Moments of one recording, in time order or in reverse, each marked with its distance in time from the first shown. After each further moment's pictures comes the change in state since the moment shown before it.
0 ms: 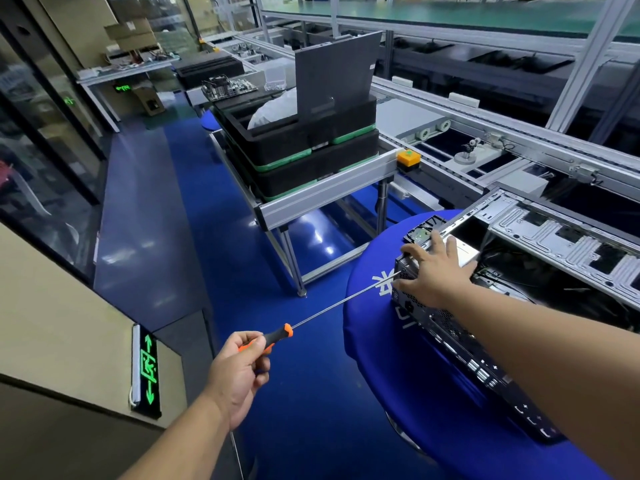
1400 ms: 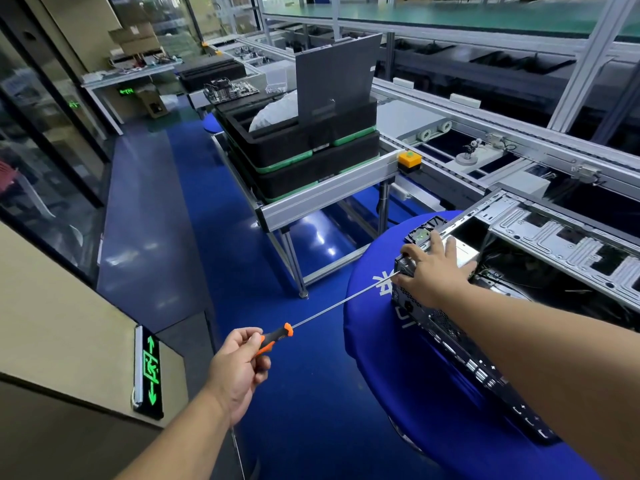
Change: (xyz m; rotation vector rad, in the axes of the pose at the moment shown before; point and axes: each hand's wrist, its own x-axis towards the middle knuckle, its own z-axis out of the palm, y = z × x) left_hand 0.000 0.006 0.003 0.032 0.015 0.020; right_hand 0.005 -0.004 0.002 -0.024 0.009 0.021
